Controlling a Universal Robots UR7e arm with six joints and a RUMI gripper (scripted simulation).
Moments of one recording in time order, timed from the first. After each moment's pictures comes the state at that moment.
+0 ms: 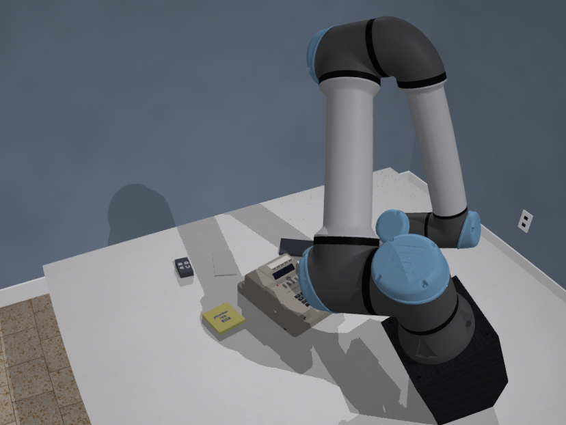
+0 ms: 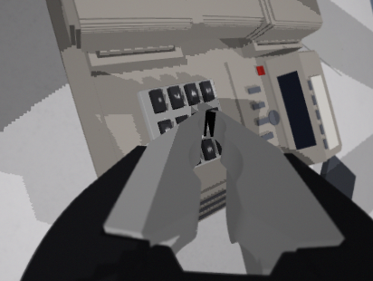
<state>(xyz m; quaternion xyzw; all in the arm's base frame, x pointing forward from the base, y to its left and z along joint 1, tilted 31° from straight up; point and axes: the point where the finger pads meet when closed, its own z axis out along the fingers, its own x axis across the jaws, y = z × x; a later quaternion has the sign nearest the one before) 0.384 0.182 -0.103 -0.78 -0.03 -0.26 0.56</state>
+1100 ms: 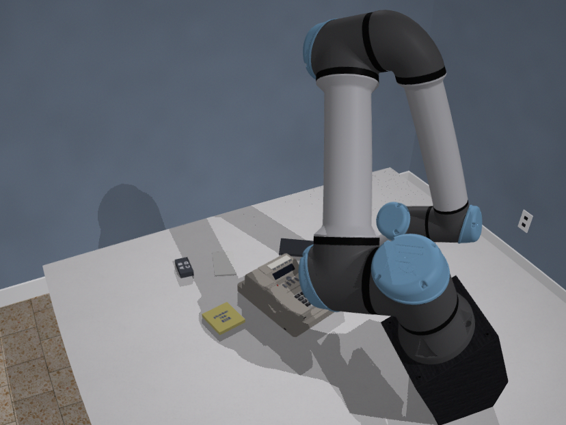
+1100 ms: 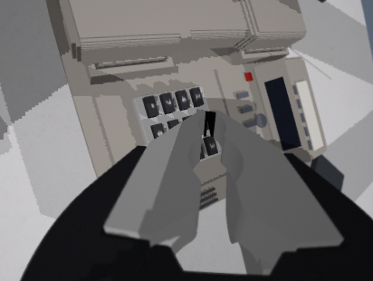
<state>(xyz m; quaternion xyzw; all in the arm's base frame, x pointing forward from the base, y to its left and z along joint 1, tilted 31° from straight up) 0.383 0.174 -0.090 -0.78 -0.03 -0.26 0.56</state>
